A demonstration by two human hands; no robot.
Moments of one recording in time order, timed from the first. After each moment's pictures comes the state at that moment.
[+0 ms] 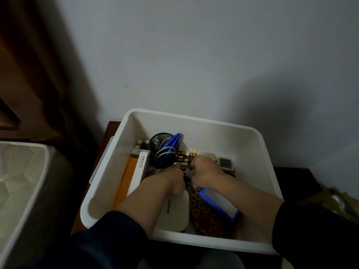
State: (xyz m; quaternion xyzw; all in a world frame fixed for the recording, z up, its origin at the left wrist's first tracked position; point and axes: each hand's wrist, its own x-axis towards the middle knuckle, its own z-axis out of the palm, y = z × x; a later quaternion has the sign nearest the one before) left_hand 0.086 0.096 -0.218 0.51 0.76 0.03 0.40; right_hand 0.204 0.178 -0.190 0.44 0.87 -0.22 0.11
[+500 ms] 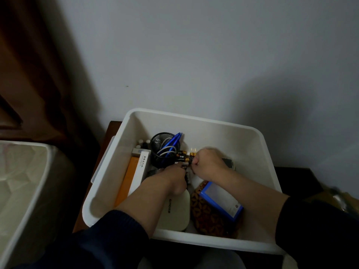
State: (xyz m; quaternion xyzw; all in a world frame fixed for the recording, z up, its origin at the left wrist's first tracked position) left_hand 0.091 0.091 -0.201 0.54 0.75 0.03 0.38; right_hand 0.202 0.188 -0.172 0.45 0.86 -0.21 0.08
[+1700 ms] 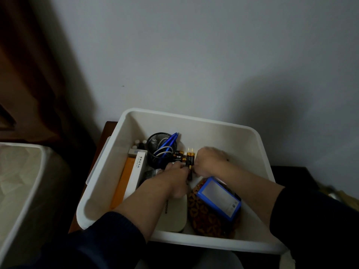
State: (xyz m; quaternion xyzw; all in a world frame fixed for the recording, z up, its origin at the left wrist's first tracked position) left_hand 0.101 0.086 -0.183 0.59 0.72 0.01 0.36; right_hand 0.196 0.199 -0.157 0.48 0.85 -0.09 0.20
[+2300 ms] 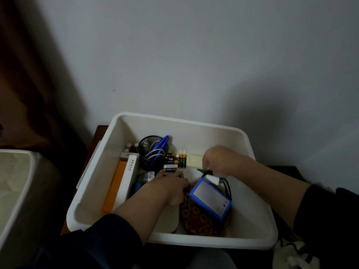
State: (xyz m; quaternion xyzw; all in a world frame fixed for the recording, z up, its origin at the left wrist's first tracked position) left_hand 0.114 0.089 -0.183 0.67 0.66 -0.09 0.33; right_hand 0.247 0.224 -0.122 0.36 0.89 -0.08 0.26
